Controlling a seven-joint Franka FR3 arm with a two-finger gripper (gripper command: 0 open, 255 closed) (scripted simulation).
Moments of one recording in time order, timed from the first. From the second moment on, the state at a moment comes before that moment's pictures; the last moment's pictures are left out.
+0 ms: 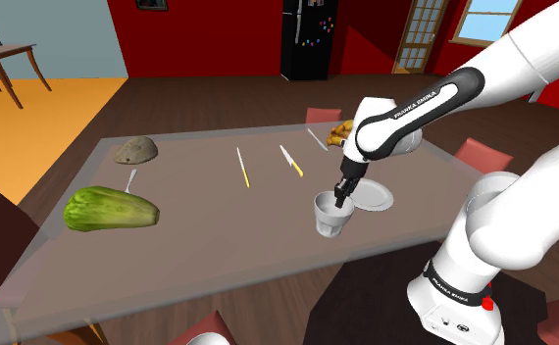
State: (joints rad) arm 0.04 -0.41 -0.28 -2.88 0.10 2.48 -0.25
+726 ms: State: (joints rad) arm 0.02 -0.48 -0.26 -2.86 0.08 2.39 -0.22
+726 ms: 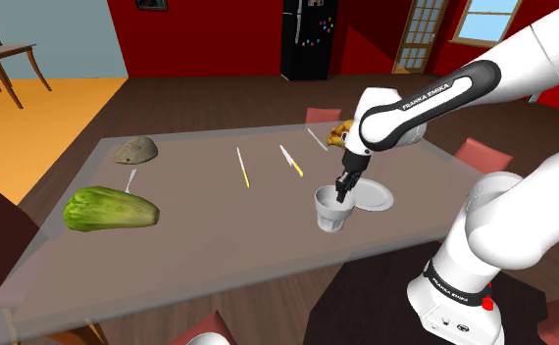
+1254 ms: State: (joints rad) arm 0.00 -0.57 -0.24 -2.80 0.06 2.24 -0.19
